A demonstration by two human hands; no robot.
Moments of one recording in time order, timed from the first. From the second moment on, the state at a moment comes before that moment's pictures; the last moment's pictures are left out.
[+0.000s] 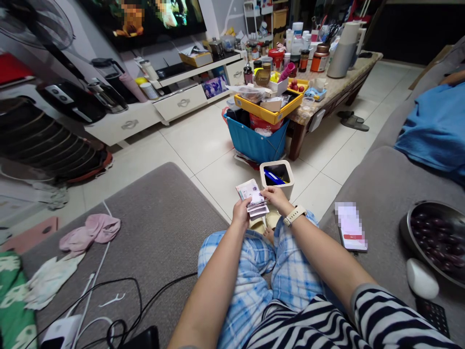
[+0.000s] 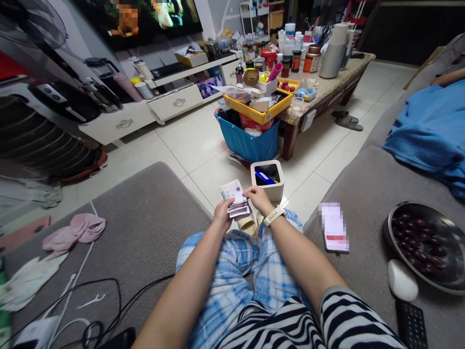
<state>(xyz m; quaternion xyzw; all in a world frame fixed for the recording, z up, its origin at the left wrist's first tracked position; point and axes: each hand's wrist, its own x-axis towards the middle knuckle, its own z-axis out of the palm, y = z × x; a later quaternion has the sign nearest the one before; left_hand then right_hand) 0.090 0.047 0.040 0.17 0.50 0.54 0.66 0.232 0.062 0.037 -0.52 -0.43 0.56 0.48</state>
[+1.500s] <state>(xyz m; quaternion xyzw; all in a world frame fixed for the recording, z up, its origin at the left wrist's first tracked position) 0.089 0.047 0.040 0.14 0.51 0.53 0.66 0.233 0.059 0.045 -0.51 -0.42 0.56 0.50</state>
